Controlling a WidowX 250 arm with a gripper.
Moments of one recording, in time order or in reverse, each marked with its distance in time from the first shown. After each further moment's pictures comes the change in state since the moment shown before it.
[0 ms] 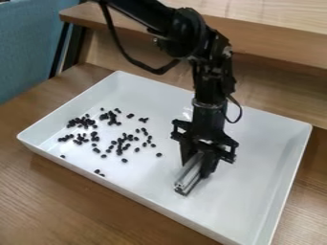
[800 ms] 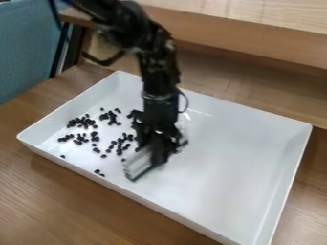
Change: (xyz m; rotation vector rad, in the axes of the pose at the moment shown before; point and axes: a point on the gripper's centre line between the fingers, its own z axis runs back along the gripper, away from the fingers) arm -0.029 0.090 0.002 0.045 0.007 -0.128
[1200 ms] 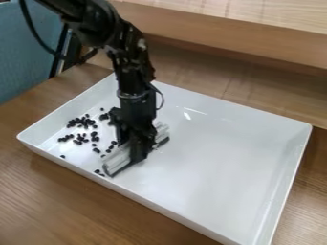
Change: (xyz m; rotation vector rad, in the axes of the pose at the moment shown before) arm -0.018 0.032 -0.005 0.025 -0.034 -0.011
